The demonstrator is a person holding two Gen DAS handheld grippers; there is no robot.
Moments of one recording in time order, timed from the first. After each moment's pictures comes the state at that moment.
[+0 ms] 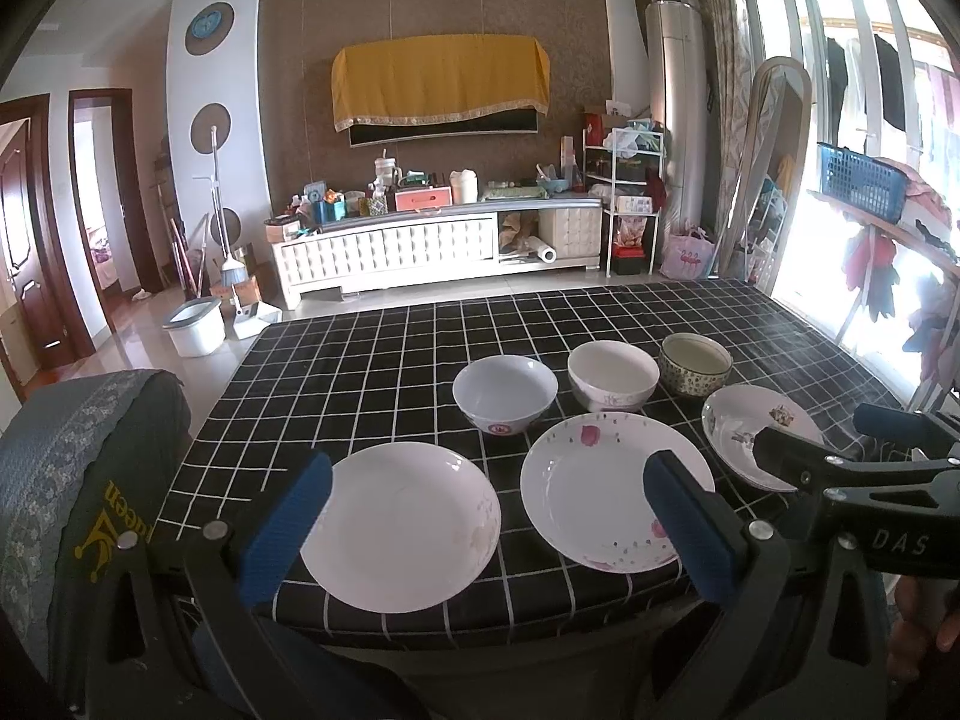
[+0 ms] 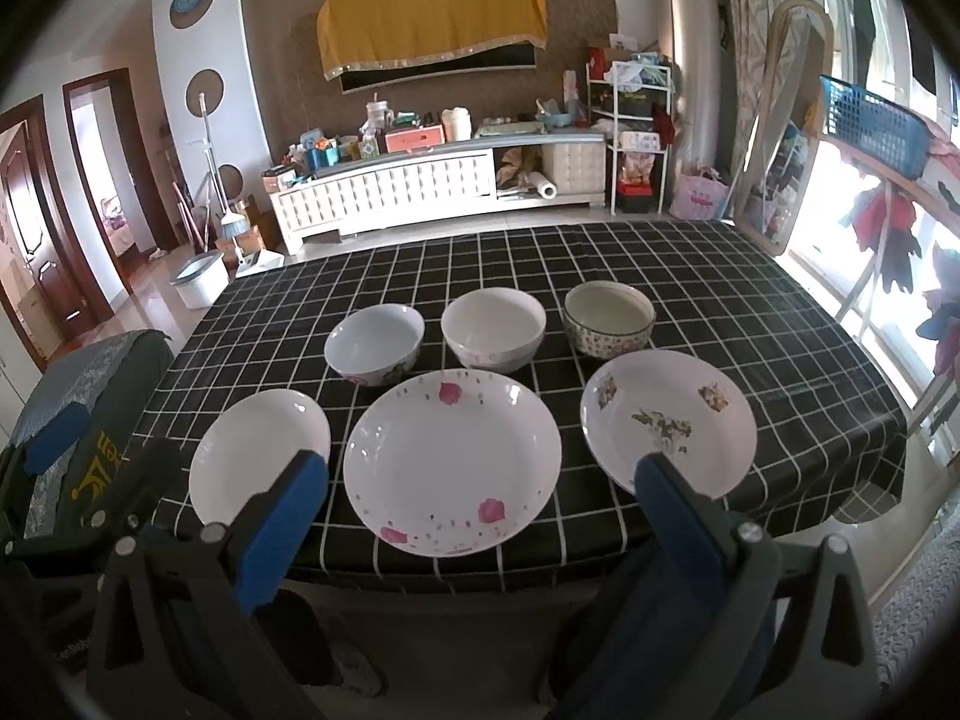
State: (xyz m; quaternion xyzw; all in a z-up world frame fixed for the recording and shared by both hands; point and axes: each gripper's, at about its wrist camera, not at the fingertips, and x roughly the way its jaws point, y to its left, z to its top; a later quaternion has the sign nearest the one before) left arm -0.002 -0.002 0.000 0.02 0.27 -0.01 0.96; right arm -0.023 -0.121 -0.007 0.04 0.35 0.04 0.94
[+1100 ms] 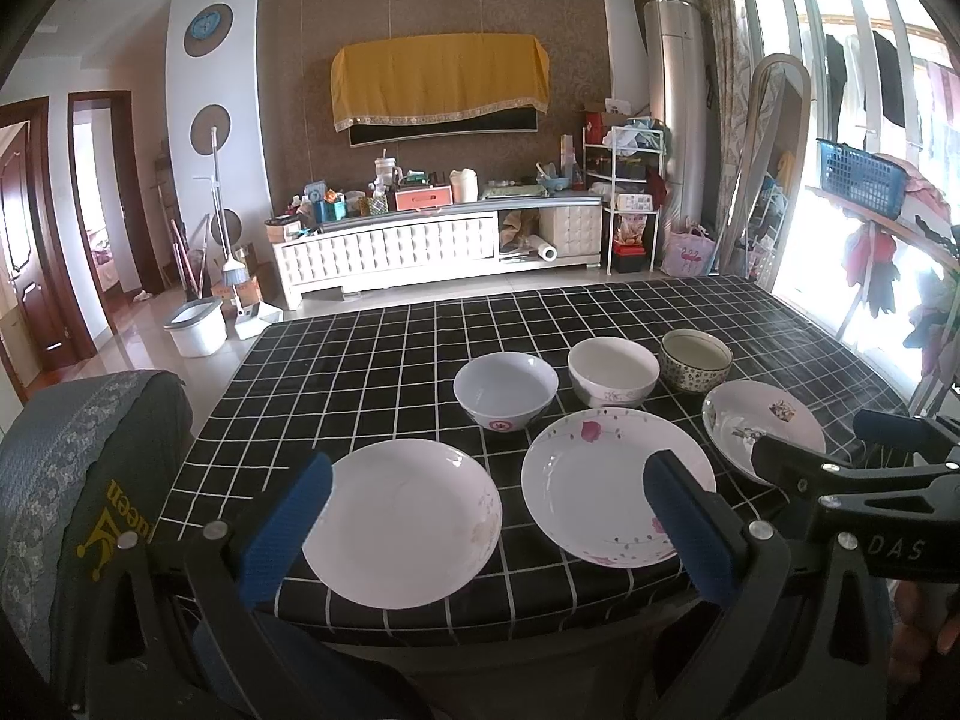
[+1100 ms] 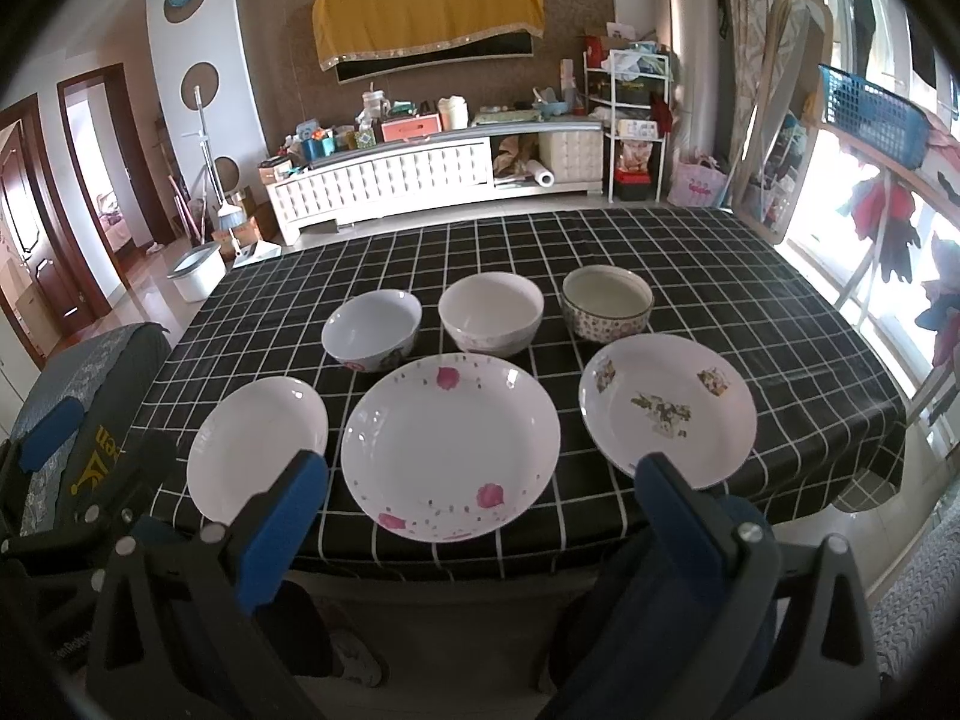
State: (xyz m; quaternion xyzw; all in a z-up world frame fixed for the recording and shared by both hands) left arm -0.005 -0.002 -0.002 0.02 0.27 -0.01 0.96; right arm -0.026 -0.121 -0.008 0.04 0.36 0.04 0.93
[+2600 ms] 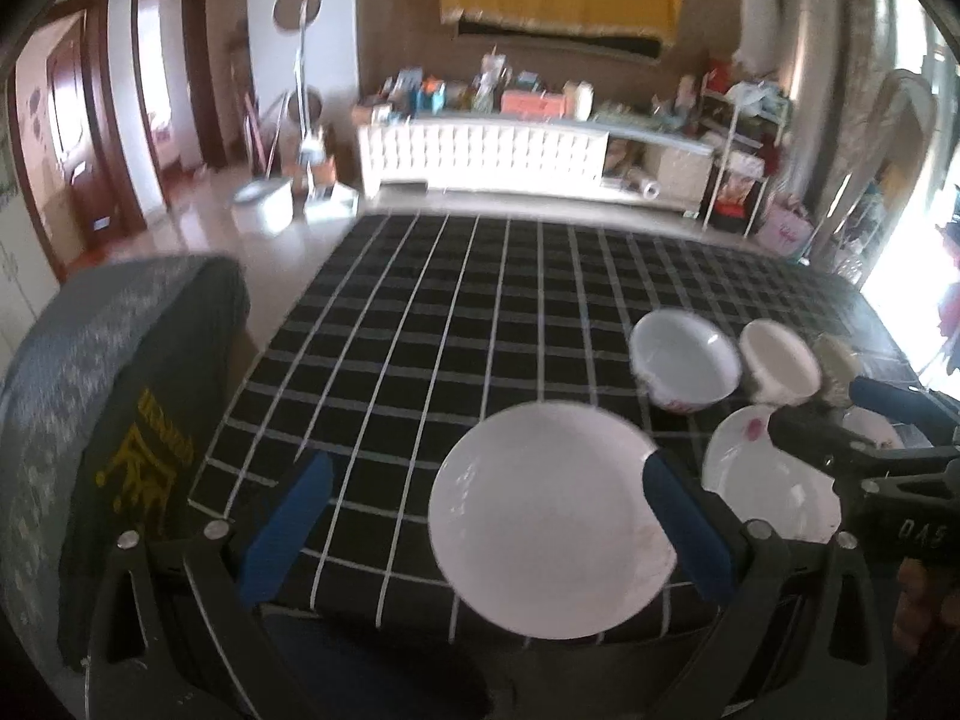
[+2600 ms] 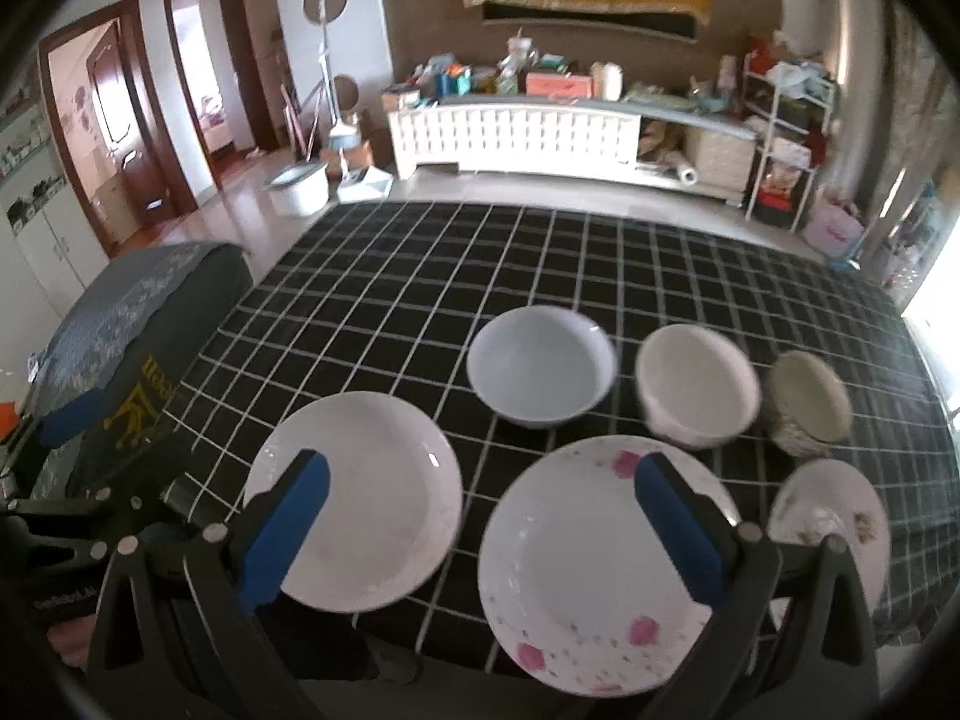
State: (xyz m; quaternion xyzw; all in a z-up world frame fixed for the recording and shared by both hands) left arm 0.082 0.132 -0.039 -0.05 0.40 0.09 0.91; right arm 0.097 0.006 -0.028 -0.04 0.41 0.20 0.89
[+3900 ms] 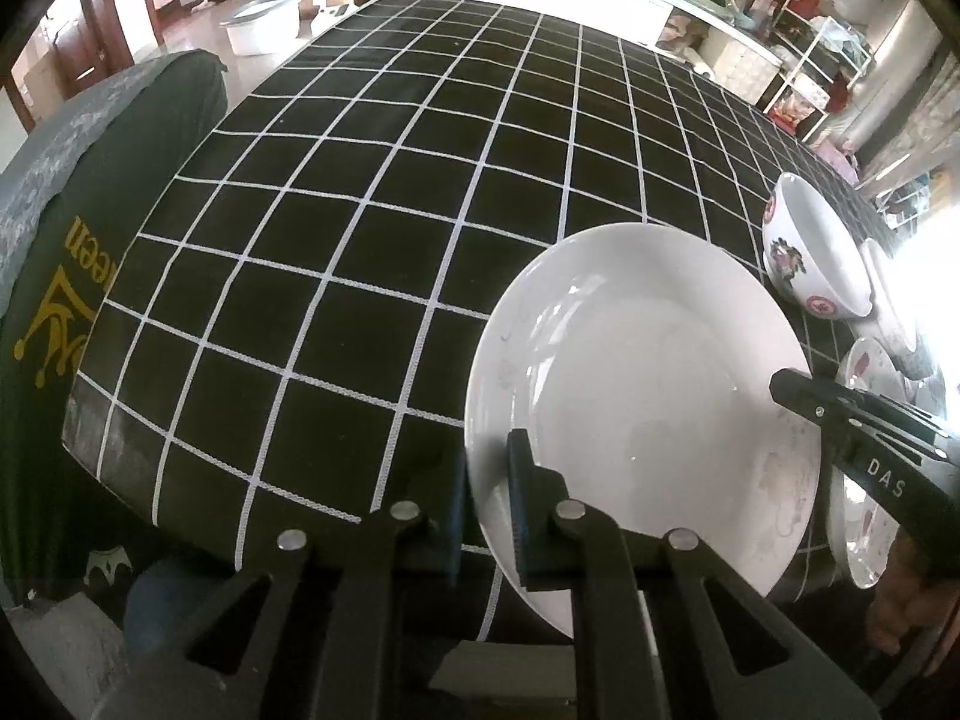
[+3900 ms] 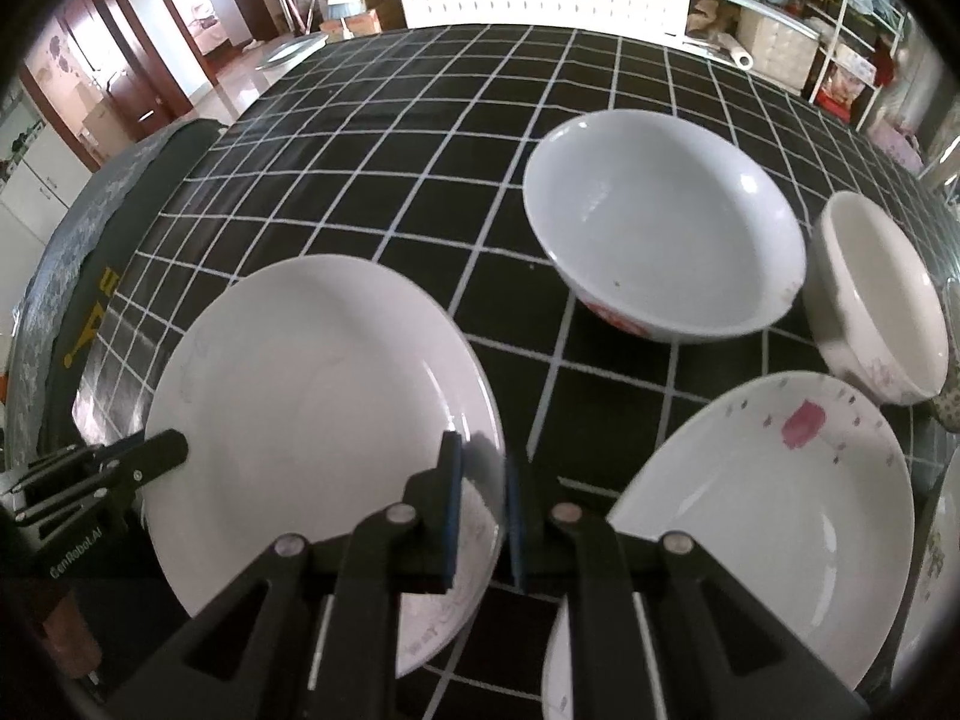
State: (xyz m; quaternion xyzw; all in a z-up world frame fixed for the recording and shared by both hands) left arm 0.133 0.185 -0.160 -0.15 0.55 0.08 0.82; right arm 0.152 0.043 -0.135 -0.06 0.55 0.21 0.81
